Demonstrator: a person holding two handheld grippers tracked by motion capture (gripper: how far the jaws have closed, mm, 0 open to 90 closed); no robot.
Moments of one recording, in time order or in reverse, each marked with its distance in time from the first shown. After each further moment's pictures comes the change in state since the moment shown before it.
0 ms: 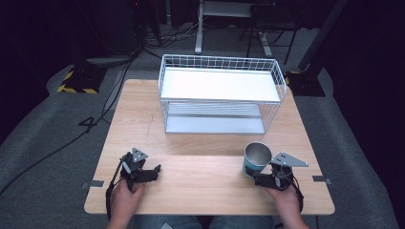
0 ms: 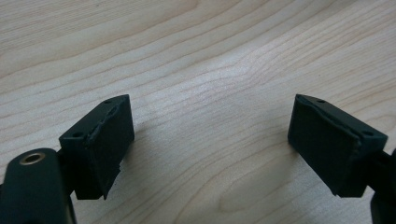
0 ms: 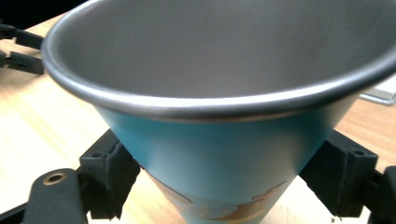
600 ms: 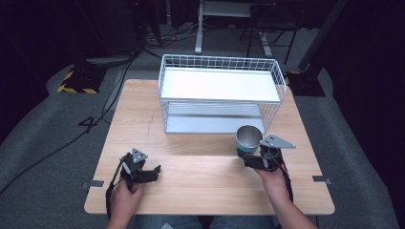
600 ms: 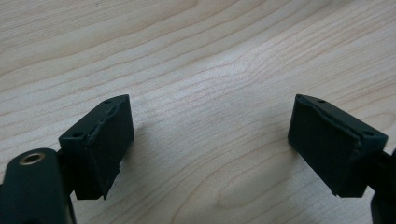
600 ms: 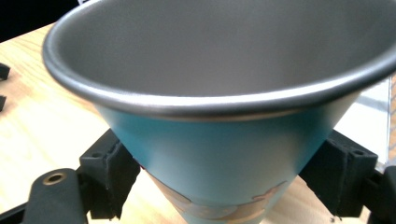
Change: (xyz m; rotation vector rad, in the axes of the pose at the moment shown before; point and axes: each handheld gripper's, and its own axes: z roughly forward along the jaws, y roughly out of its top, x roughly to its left) left arm -0.001 -0.001 0.000 -0.002 0.001 -0.003; right arm 0.001 0.045 0.035 -0.023 -0.068 -0.042
